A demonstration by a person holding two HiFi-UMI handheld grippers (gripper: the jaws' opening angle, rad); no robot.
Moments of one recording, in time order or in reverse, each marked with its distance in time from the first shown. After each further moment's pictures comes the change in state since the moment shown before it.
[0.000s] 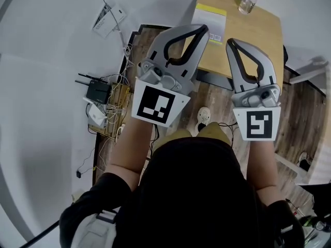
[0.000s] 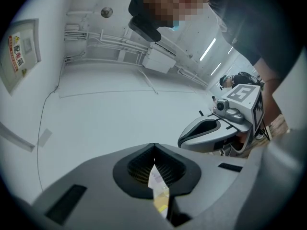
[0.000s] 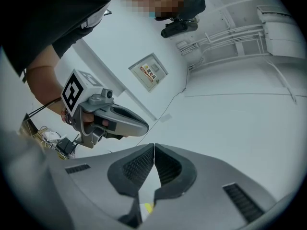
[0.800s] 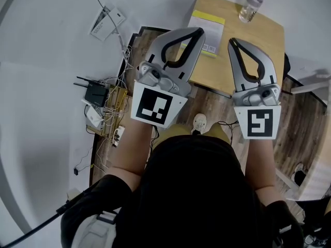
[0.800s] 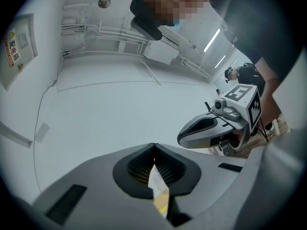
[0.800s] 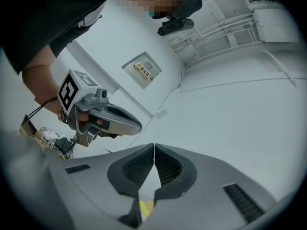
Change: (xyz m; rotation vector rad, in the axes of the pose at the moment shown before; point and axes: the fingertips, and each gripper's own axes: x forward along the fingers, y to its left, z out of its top) left arm 0.082 0.006 -0.045 0.000 0.088 0.039; right arm 0.025 -0.072 -0.075 0.069 -0.011 0.016
